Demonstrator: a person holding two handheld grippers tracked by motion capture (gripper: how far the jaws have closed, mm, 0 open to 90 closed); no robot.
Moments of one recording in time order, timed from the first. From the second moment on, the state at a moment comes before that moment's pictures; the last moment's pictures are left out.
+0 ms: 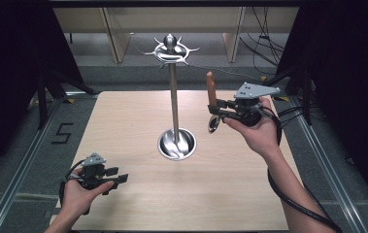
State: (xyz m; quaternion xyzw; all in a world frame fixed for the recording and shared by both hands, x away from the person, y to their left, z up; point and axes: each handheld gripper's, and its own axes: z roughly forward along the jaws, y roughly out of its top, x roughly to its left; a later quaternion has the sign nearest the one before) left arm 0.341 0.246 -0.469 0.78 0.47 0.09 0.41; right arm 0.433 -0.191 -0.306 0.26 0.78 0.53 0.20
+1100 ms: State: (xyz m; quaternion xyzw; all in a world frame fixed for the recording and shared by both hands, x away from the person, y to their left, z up) left arm 0.341 0.247 -0.467 0.78 0.46 0.10 0.41; right arm 0.427 -0.173 -0.299 0.29 0.76 0.54 0.21
